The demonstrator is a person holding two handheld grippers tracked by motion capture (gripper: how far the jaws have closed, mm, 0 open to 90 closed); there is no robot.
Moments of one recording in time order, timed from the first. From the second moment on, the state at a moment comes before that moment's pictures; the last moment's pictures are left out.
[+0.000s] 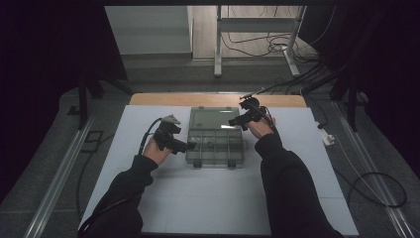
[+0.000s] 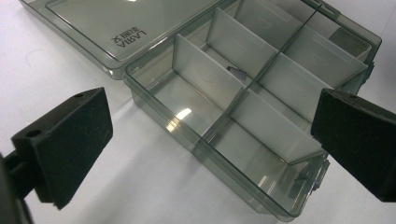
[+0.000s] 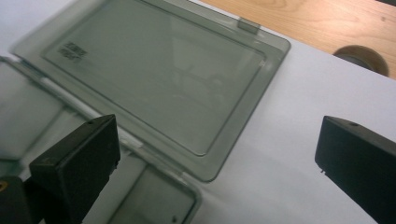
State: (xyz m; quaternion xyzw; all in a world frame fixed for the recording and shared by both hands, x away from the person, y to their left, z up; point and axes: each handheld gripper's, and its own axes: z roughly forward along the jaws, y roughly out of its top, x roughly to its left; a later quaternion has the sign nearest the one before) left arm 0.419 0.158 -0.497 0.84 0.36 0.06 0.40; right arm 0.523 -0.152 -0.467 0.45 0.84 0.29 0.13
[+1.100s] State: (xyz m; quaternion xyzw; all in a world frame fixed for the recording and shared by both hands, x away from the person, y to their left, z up) left arm 0.420 0.161 -0.502 0.84 0.36 0.06 0.39; right arm 0.551 -0.143 -0.489 0.47 0.85 0.20 0.13
